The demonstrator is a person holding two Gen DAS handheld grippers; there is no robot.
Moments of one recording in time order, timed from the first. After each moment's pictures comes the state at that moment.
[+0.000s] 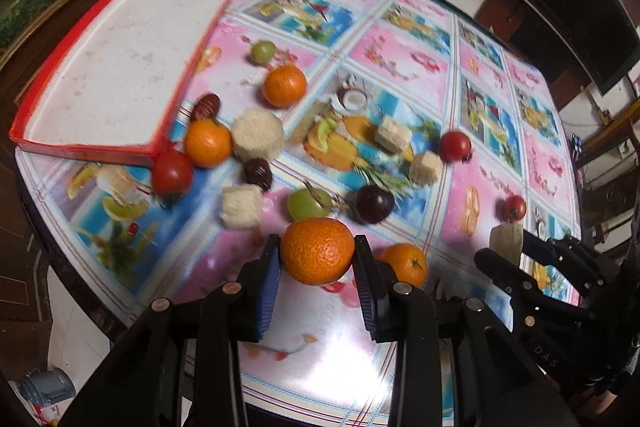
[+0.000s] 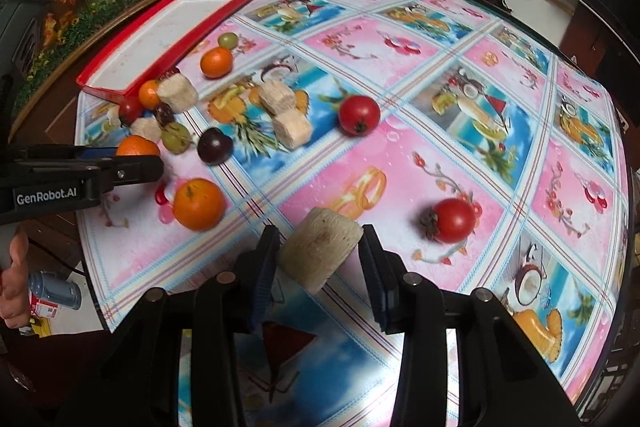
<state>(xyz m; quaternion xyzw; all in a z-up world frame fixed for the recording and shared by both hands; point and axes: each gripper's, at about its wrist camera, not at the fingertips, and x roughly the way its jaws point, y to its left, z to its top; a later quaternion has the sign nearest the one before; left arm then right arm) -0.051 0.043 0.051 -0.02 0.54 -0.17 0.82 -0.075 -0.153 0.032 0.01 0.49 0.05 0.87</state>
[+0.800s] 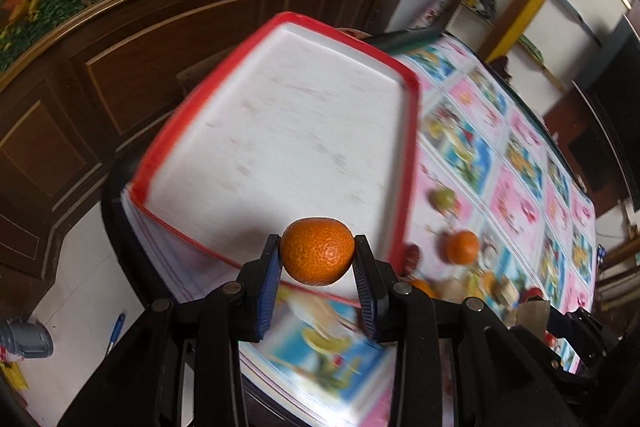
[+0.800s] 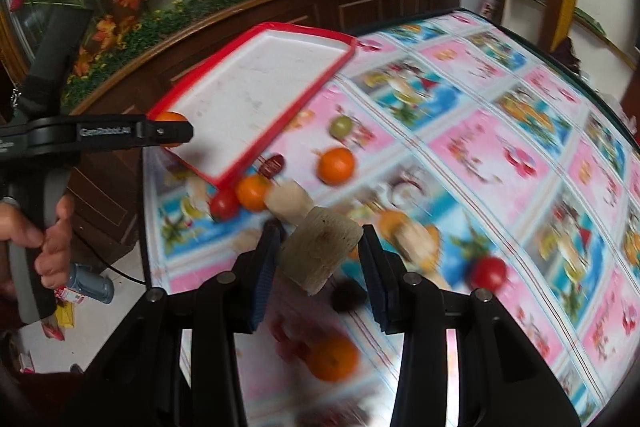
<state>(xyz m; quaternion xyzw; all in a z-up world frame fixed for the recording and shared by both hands) 0.042 0.188 0.076 -0.12 0.50 -0.04 0.86 0.011 -0.065 0.078 0.01 0.45 0.17 0.88</state>
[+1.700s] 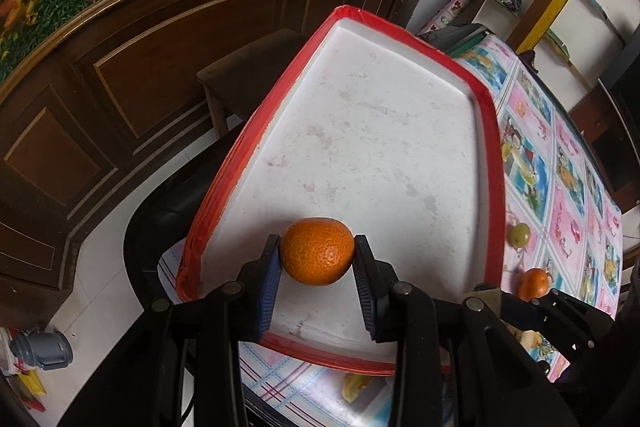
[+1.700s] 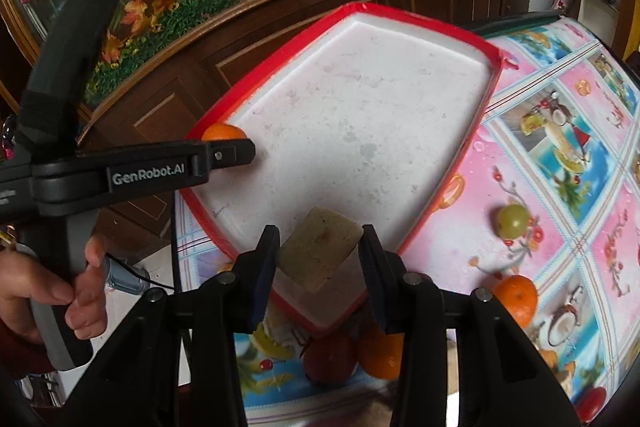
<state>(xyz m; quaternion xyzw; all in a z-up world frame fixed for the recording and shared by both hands) 0.093 0.231 0.045 -0.09 0.52 -0.02 0.85 0.113 0.058 0.045 0.01 0.48 0.26 0.84</state>
